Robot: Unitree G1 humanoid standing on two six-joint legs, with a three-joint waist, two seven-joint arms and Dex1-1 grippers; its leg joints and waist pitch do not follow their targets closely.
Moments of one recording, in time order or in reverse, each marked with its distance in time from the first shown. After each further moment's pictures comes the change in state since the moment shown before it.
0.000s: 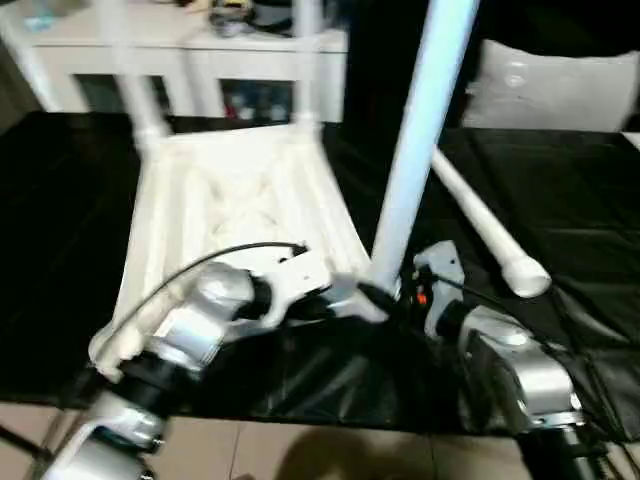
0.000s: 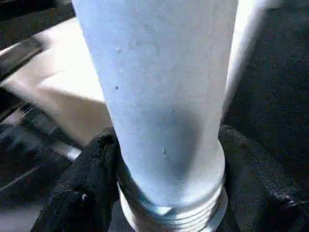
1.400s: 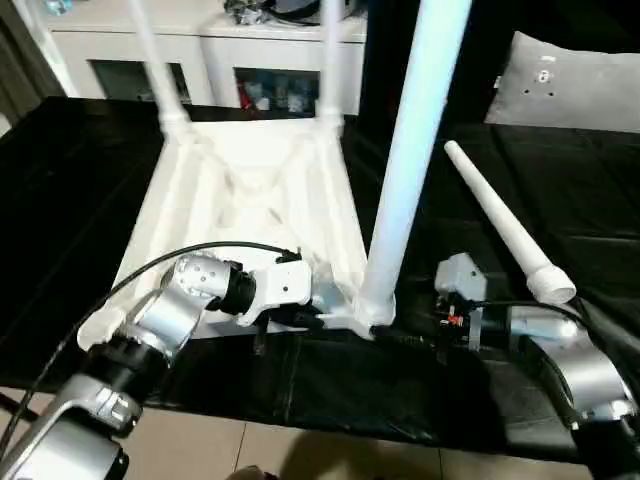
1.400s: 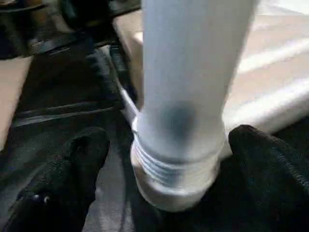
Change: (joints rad) left arm -0.070 0.188 -0.069 0.157 -0.042 -0.441 -0.313; right arm -0.050 -0.331 0.116 0.057 0.040 -0.251 0.581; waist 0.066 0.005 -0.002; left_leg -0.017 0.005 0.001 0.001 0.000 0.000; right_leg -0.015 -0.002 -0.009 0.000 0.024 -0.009
